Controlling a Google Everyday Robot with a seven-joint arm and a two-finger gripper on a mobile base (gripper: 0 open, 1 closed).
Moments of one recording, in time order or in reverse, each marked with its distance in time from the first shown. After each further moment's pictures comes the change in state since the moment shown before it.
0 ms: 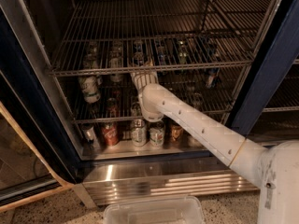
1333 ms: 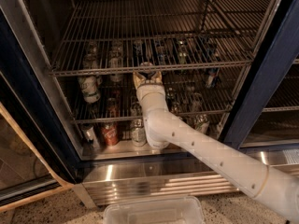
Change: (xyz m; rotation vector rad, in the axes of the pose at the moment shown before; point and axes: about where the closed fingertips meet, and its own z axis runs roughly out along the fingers) arm -0.025 -0.007 -0.100 0.049 -0.111 0.144
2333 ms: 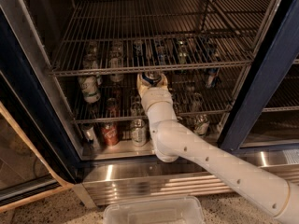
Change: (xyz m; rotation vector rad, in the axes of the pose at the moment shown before) arm -0.020 -0.005 -0.052 -0.031 -0.018 0.046
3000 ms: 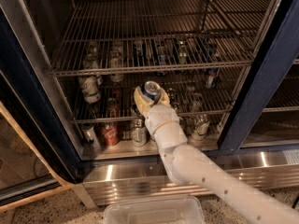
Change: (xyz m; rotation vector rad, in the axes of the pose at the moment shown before) arm -0.007 0.020 -0.069 -0.178 -0.047 0.151
